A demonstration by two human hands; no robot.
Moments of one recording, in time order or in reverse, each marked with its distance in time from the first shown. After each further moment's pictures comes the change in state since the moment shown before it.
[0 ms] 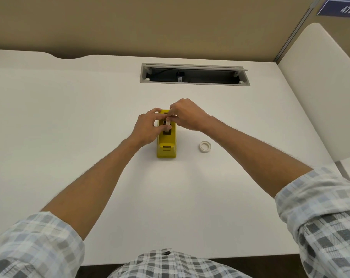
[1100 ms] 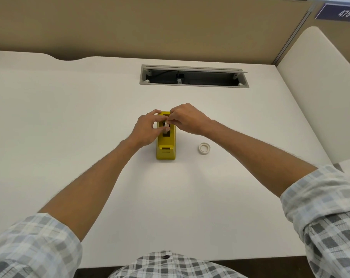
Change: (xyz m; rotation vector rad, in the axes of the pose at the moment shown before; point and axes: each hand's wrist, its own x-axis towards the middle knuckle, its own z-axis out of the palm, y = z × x) left_hand 0.002 -0.002 -0.001 -0.001 -0.033 0.000; right_hand -0.008 0.004 0.003 -0.073 -0.007 -0.136
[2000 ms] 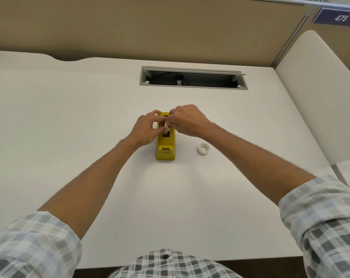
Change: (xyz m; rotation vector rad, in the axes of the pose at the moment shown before) left_hand 0.003 -0.004 -0.001 0.036 -0.015 0.030; right_hand -0.001 -0.004 0.002 -0.186 0.028 0.010
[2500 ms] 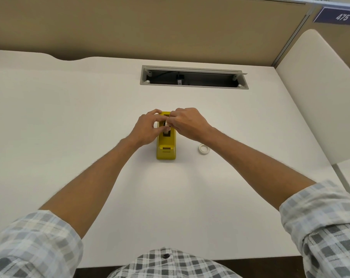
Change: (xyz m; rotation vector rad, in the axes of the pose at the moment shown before) left_hand -0.001 0.001 0.001 0.021 0.008 0.032; right_hand -0.008 -0.005 0.009 -0.086 0.066 -0.022
